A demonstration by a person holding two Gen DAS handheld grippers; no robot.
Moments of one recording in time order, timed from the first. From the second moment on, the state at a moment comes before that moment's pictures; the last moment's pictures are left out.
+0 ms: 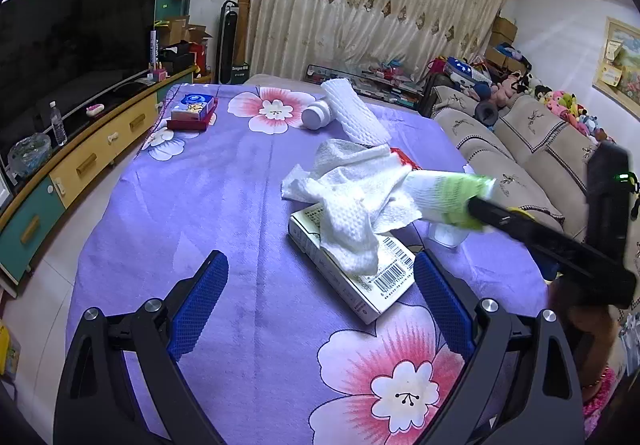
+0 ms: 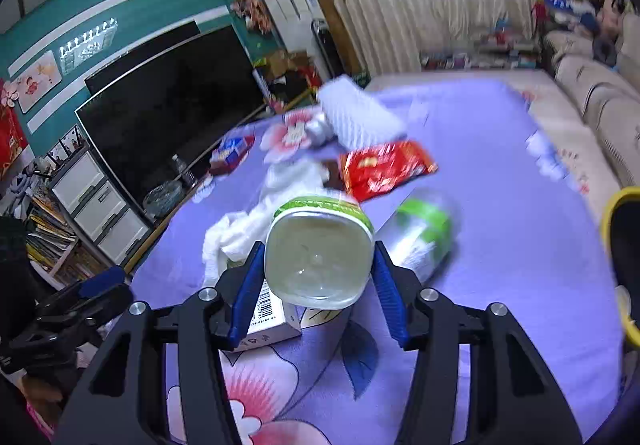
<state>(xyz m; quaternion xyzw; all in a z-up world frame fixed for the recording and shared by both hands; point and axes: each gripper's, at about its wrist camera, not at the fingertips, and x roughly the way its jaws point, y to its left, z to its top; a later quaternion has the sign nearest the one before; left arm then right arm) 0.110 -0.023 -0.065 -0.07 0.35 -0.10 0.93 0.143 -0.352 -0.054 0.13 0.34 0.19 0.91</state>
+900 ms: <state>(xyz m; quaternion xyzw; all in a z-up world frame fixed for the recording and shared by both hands) 0.100 -0.040 -0.058 -0.05 0.35 -0.12 0.93 0.096 -0.365 -0.014 0.08 0.28 0.17 0.94</state>
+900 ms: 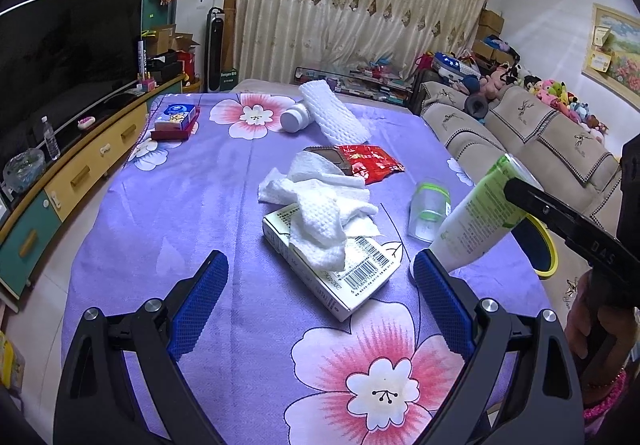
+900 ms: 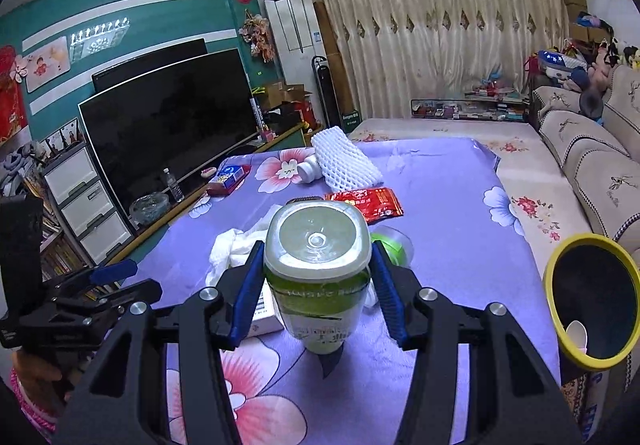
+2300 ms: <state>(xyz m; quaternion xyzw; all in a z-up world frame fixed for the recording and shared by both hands) 0.140 -0.107 -0.068 0.00 0.38 -0.15 0.91 0.132 -0.636 -0.054 0.15 0.29 -0.15 0.93</state>
